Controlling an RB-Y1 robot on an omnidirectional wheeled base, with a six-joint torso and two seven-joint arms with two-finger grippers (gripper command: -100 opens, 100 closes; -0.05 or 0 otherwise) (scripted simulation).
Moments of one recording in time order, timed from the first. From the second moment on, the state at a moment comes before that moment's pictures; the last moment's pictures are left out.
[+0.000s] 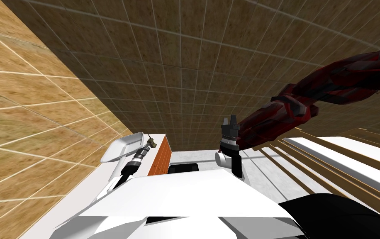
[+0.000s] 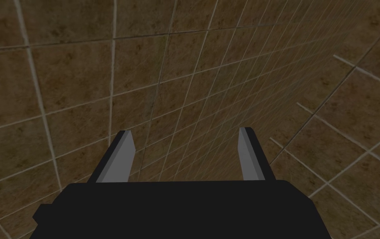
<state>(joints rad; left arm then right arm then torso) 0.31 0.29 0.20 -1.24 -0.33 -0.62 -0.48 0.47 0.04 -0.07 -2.36 0.02 -0.47 0.11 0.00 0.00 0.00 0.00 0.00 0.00</state>
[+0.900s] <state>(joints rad) 0.35 0.26 0.21 -1.18 -0.40 -0.73 -0.65 0.47 0.04 -0.07 -2.36 0.02 -0.47 0.11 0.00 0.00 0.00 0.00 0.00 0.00</state>
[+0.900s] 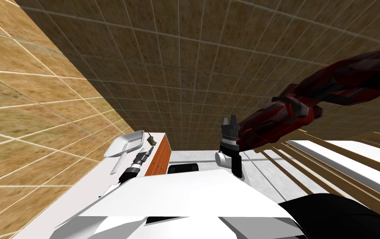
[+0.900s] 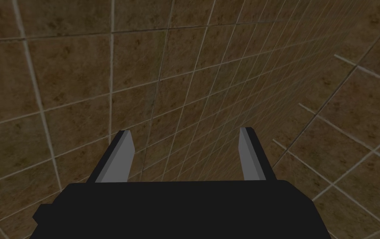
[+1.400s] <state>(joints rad) 0.37 0.26 0.23 -1.15 -0.44 -0.79 -0.74 0.47 0.04 -0.07 -2.36 0.02 -0.47 0.11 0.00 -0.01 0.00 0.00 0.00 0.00</state>
